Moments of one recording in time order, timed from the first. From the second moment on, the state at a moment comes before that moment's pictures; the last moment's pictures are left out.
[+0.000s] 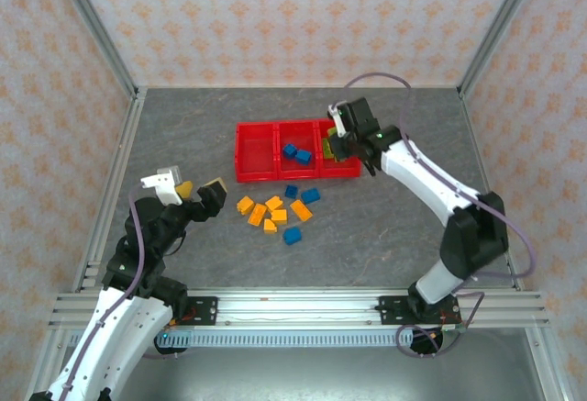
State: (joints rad) left arm -0.25 0.41 0.51 -0.36 0.05 -0.51; right arm 0.50 1.63 1.38 -0.61 0.10 0.03
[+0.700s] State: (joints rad) left arm -0.25 0.42 0.51 -0.36 0.05 -0.51; right arm 0.44 1.90 1.57 -0.58 0.12 0.18
